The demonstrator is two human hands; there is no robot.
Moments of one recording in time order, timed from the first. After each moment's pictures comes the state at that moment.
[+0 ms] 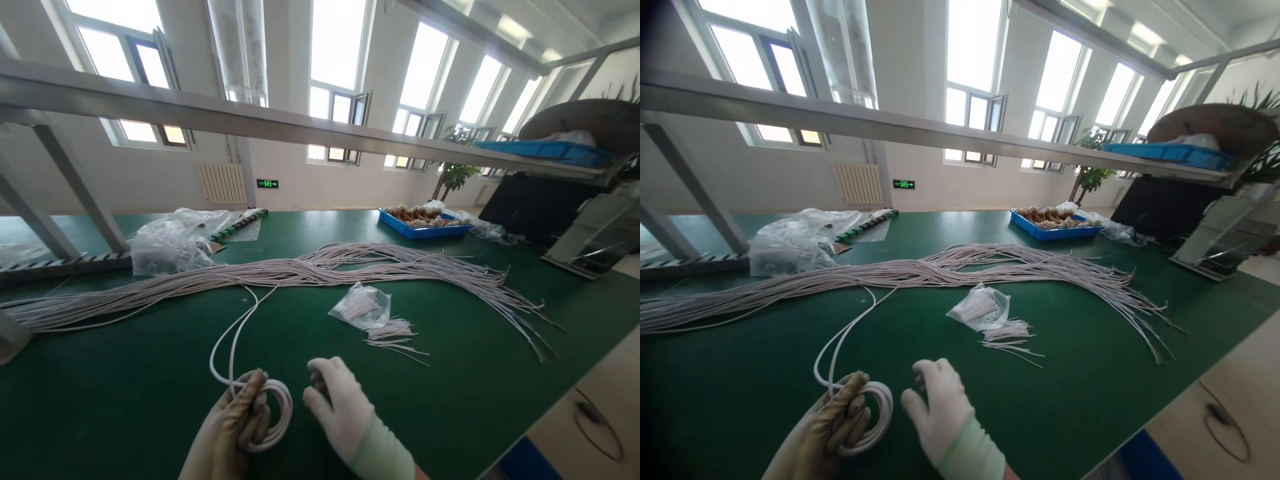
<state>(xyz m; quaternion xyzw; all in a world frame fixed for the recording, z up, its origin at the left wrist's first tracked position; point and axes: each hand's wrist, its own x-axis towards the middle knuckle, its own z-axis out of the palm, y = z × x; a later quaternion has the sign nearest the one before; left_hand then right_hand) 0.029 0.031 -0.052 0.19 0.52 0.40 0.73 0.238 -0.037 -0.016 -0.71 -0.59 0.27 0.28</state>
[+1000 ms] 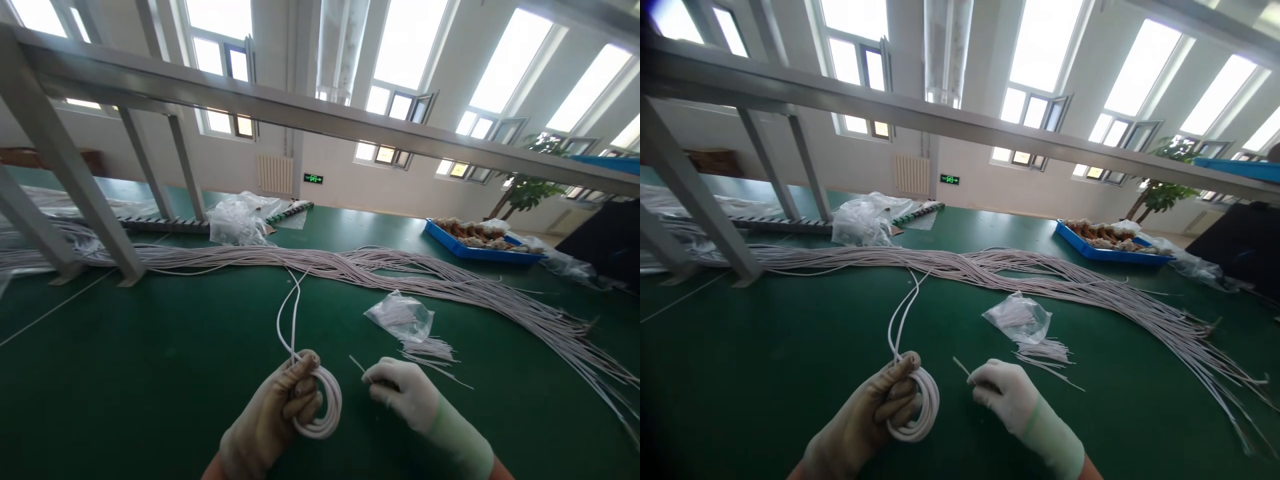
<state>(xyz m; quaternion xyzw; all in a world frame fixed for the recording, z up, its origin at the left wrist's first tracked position) 0.050 0.015 -0.025 0.12 0.25 0.35 0.90 0.313 -0.023 -0.009 -0.60 -0.68 0.37 0.20</state>
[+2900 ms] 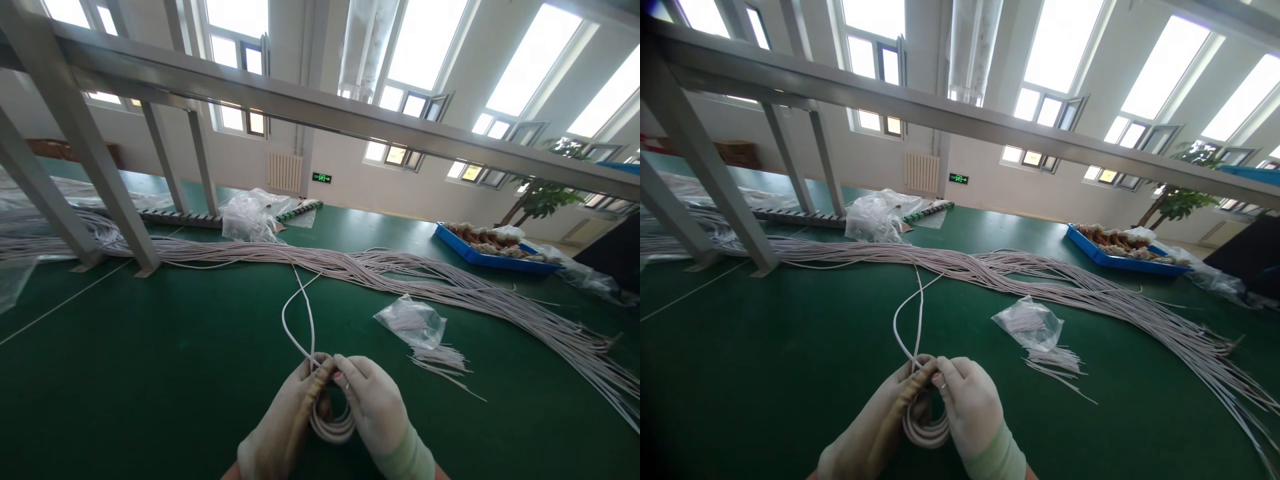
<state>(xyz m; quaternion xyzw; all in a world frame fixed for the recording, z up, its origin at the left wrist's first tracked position) 0.036 0.010 -0.012 0.37 0.36 0.35 0.78 0.222 -0.013 -0.032 -0.50 -0.79 -0.01 0.35</state>
